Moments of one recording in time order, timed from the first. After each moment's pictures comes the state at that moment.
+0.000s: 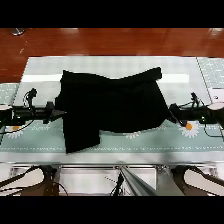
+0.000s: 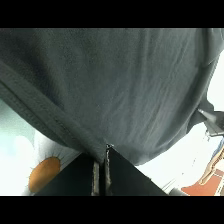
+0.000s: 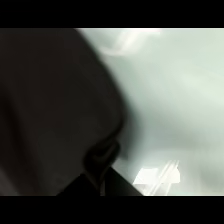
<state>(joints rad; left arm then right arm) 0.40 -1.29 0.61 0.54 -1.18 -1.01 -0.31 -1.31 0.65 -0.78 0.99 1.34</state>
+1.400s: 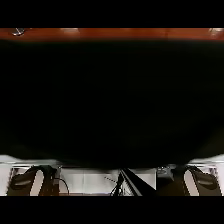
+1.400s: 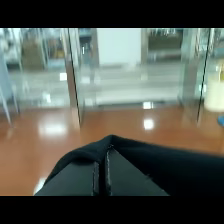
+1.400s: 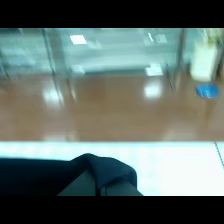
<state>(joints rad) 0.22 -0.37 1.50 1.35 -1.10 -1.43 -0.25 -0.40 1.64 -1.24 1.43 1.59</state>
